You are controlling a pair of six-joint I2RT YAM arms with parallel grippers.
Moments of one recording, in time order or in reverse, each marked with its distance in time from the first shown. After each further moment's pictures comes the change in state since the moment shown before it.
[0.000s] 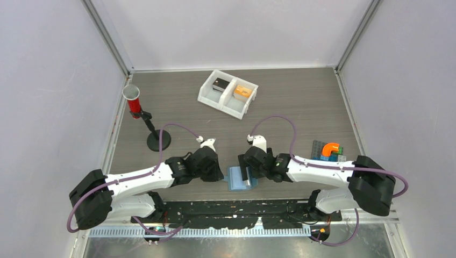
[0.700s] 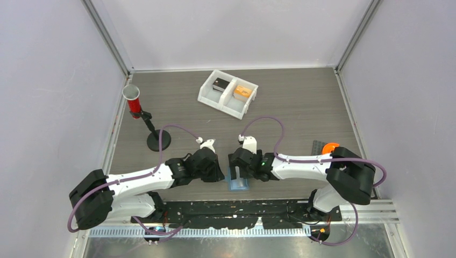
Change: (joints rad) left arm 0.000 0.000 -0.027 0.049 0.011 -0.023; right arm 0.068 0.200 0.108 0.052 0.022 0.140
